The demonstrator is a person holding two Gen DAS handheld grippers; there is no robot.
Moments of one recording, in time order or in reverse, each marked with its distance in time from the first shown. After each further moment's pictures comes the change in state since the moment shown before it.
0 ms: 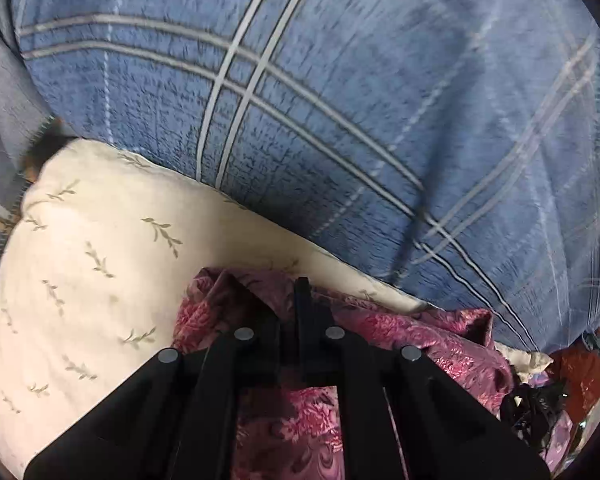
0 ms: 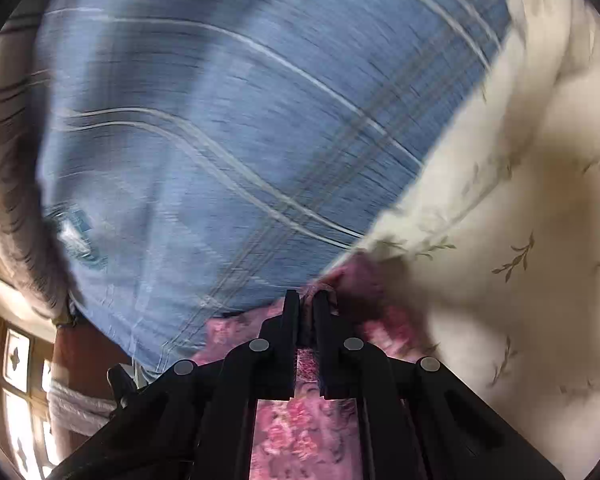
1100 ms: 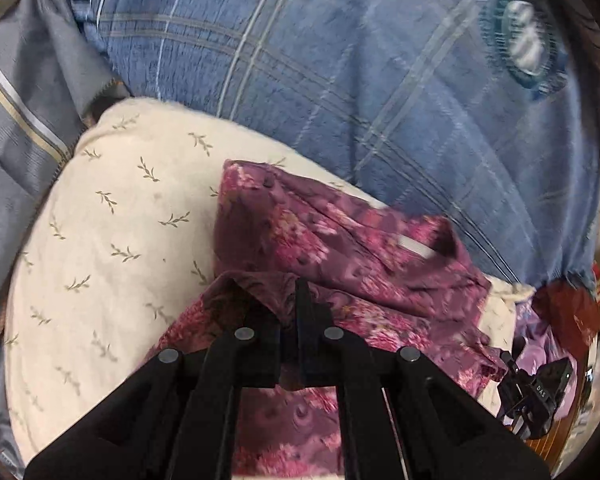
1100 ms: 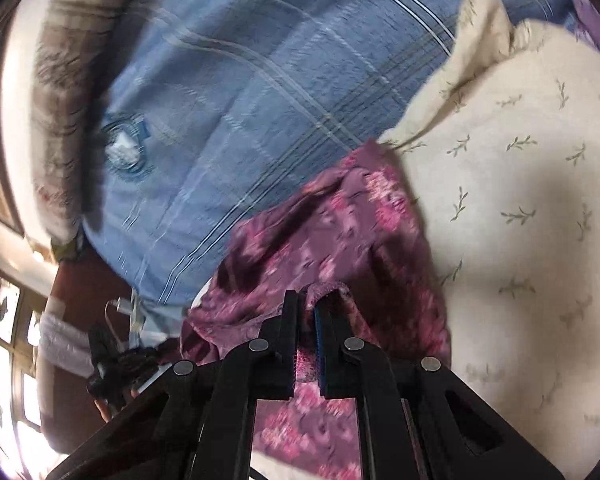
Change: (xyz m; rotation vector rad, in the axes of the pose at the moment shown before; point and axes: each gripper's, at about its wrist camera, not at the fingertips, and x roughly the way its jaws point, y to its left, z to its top) left arm -0.072 0.017 -0.081 0.100 0.000 -0.060; right arm -0.107 0.026 -0.093 -0.122 0.015 -0.020
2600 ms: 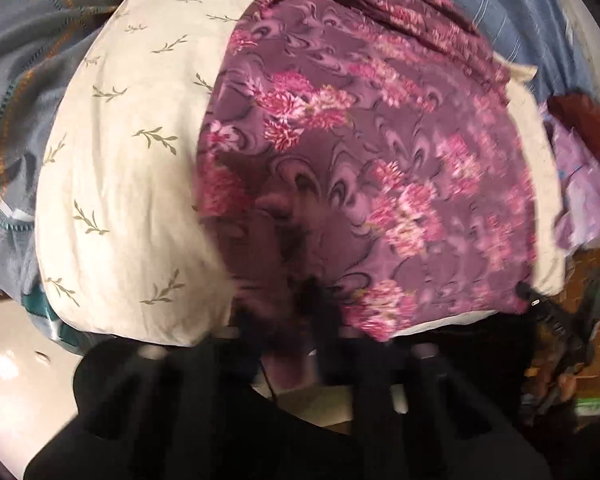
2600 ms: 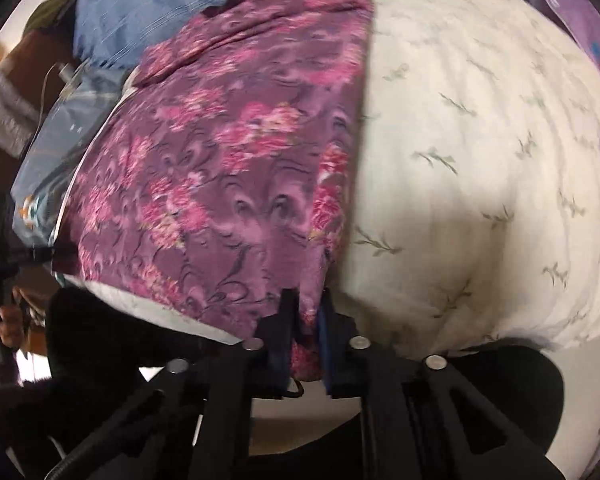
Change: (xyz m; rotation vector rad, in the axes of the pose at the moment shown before) left arm -0.088 0.119 -0.285 0.221 0.249 0.055; right arm -0.135 0.002 -0.296 -0.437 0.271 -0.405
